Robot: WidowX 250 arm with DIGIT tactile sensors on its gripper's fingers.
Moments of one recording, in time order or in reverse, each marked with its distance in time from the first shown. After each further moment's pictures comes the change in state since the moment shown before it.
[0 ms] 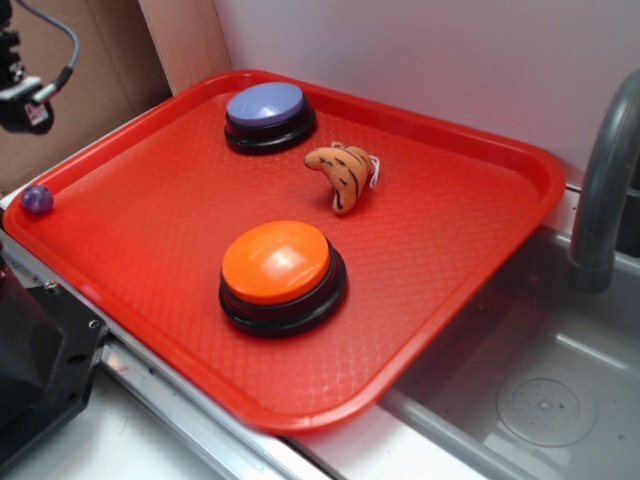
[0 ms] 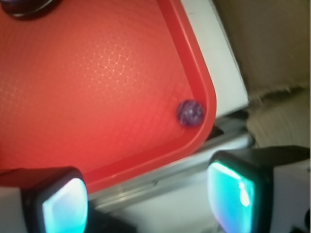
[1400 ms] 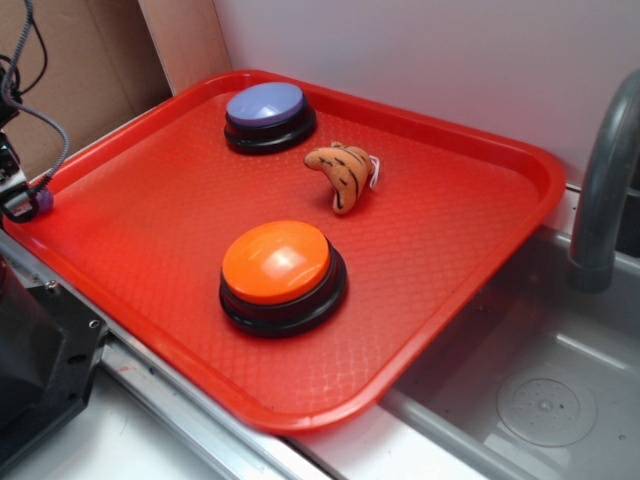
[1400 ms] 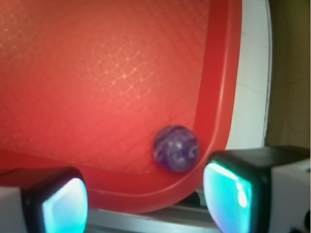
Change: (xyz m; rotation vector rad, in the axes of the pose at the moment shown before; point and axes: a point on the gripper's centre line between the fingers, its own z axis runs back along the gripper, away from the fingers) arm 0.006 0.020 -0.049 0.125 -0.131 -0.471
